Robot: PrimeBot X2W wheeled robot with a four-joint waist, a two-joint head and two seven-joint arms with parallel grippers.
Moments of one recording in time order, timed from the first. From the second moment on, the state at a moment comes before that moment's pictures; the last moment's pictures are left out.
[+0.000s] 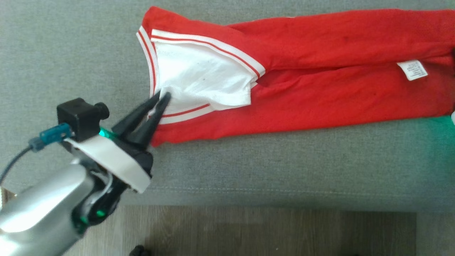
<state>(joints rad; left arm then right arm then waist) -0.63 0.74 -1.03 -0.10 -1.02 0.12 -0.25 -0.41 -0.26 -0.32 0.00 0.38 0.13 0.55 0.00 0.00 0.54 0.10</state>
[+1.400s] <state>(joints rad) -0.05 0.08 -0.38 -0.09 -0.12 0.13 -0.25 -0.44 -0.16 -0.56 0.47 0.21 0.13 0.37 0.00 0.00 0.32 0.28</state>
